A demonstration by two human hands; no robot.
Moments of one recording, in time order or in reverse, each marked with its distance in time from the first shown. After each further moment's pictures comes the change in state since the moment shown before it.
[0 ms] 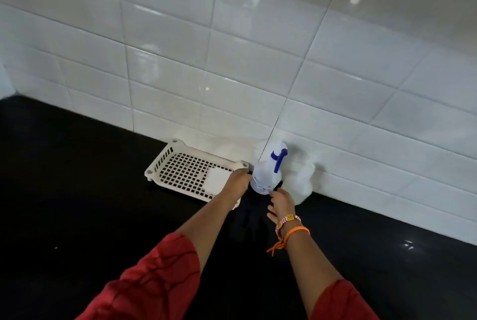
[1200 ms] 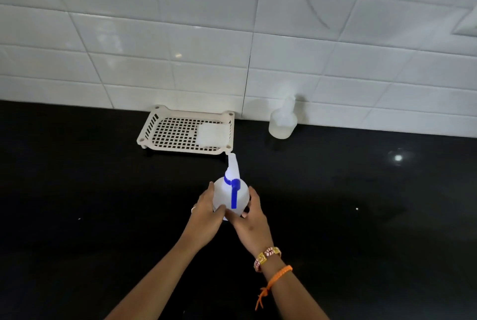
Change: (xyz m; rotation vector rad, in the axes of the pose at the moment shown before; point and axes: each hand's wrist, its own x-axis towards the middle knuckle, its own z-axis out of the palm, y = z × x) left_hand -0.143 -0.133 -0.036 0.472 0.002 0.014; right_hand -0.171 0.138 0.006 -0.292 -0.159 -0.199
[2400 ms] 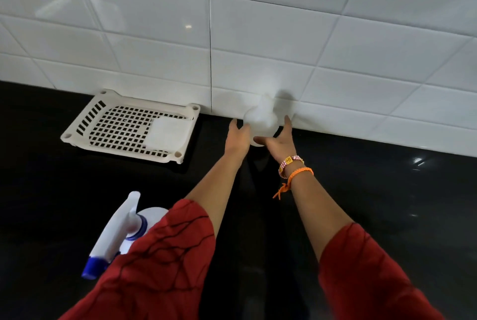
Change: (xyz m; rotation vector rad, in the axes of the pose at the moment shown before) left_hand 0.226 0.171 0.129 -0.567 0.103 -0.110; right_hand 0.272 -0.035 -0.182 0.066 0.064 -0.067
